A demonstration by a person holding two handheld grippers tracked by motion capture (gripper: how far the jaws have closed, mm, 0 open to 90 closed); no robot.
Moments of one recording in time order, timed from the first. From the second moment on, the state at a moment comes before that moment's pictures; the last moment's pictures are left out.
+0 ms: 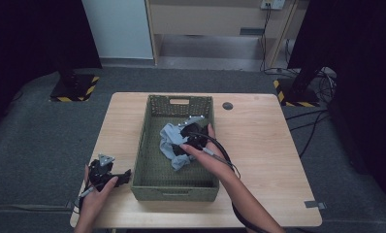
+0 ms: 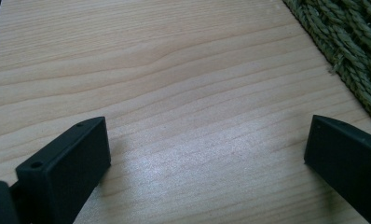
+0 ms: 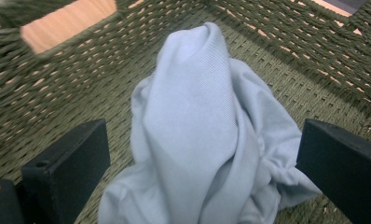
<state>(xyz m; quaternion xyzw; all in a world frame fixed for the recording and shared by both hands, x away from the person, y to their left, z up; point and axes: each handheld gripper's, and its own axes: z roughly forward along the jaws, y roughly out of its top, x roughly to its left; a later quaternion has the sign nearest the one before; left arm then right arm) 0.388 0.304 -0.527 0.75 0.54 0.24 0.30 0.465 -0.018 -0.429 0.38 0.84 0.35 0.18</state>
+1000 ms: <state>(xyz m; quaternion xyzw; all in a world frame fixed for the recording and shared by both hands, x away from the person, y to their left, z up) 0.388 0.304 -0.527 0.75 0.54 0.24 0.30 0.498 0.005 -0.469 0.39 0.85 0.32 0.14</state>
